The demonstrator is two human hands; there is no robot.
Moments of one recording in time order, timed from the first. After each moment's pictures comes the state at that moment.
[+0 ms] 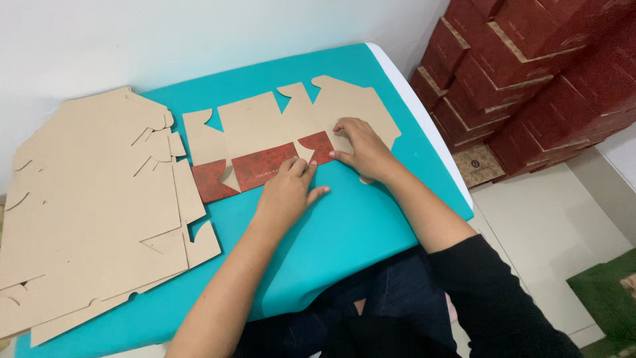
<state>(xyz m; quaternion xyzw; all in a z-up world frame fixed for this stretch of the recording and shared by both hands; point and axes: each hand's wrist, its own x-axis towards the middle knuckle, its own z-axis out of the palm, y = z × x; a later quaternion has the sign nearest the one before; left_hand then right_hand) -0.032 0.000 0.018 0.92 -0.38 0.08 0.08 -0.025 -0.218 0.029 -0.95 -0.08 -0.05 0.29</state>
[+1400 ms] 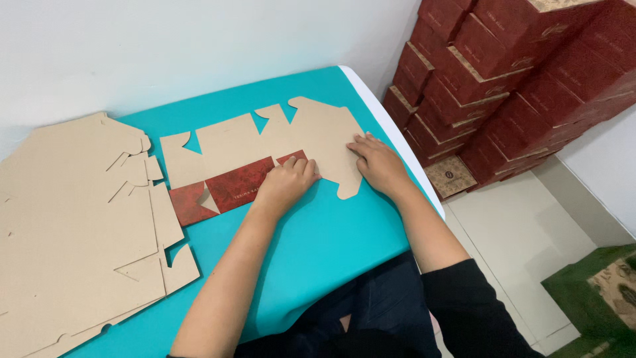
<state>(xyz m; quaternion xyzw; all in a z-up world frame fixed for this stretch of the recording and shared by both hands) 0.026 -0.052 -0.021 0.80 -0.51 0.32 0.00 -0.050 -0.285 0.029 -0.99 0.02 -0.02 0.16</state>
